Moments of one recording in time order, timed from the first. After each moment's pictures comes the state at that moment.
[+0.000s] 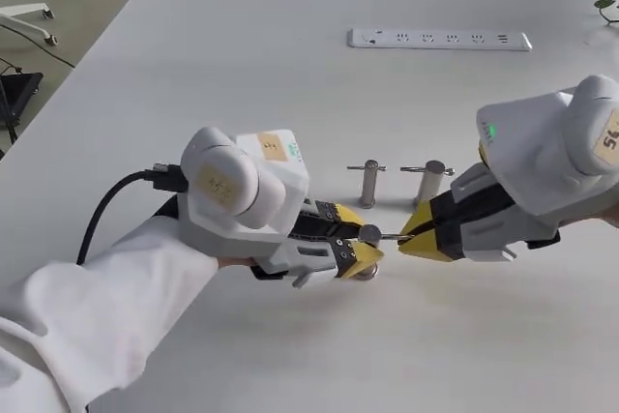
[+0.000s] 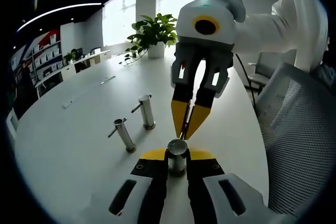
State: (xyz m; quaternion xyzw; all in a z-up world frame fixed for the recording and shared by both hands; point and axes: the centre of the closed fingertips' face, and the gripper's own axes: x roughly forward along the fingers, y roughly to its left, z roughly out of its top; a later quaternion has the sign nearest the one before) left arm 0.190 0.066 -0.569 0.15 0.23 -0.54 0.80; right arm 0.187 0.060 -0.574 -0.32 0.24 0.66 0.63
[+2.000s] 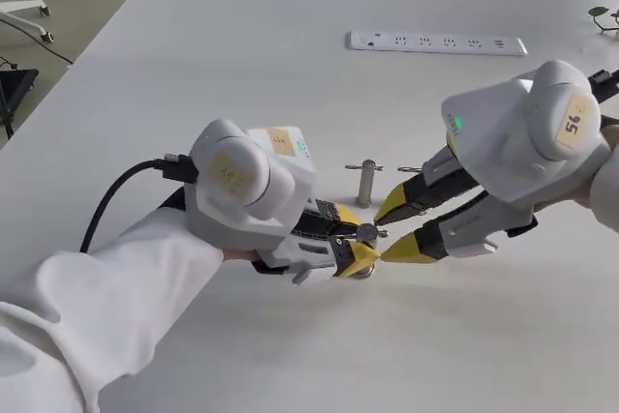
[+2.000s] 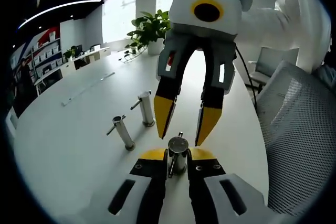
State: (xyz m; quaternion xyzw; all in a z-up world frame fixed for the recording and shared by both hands) left arm 0.191 0.067 -0.573 0.15 0.24 -0.54 0.79; right arm 0.182 0.070 -0.567 -0.36 0.23 0.68 0.60
